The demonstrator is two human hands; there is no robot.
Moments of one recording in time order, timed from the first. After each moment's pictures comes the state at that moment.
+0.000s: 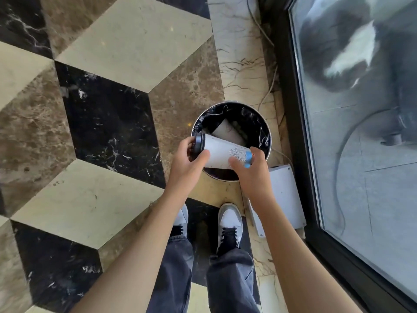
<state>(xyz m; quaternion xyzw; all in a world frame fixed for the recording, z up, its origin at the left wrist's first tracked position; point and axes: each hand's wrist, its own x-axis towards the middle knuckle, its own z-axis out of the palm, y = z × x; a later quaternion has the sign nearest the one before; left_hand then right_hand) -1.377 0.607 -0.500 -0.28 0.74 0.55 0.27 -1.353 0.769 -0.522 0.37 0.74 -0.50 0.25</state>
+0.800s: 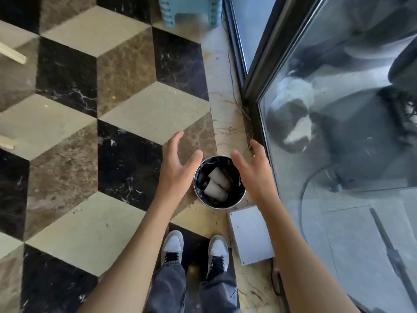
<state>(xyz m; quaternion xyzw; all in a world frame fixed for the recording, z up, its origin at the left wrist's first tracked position) -1.417 0.591 -0.269 -0.17 0.79 0.59 0.11 -1.419 0.773 -0.271 0.22 0.83 -0.51 0.11</state>
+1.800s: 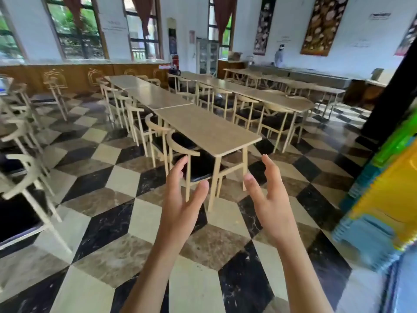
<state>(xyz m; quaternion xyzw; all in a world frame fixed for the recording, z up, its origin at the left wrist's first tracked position) -1.019 0.360 0.261 -0.27 0.68 0.46 -0.50 -1.178 0.456 0.288 -0.45 0.70 -0.56 0.04</state>
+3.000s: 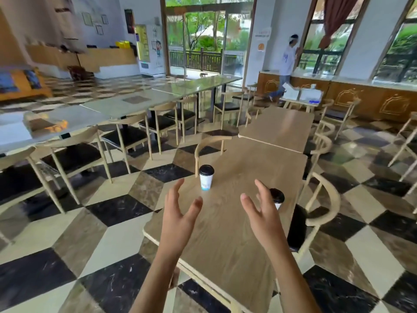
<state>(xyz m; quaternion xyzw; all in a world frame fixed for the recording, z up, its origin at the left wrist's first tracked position) -0.239 0.101 0.226 -0.69 0.33 0.10 -0.64 -0.389 -0.031 0.237 -0.72 0.35 -0.37 0.47</state>
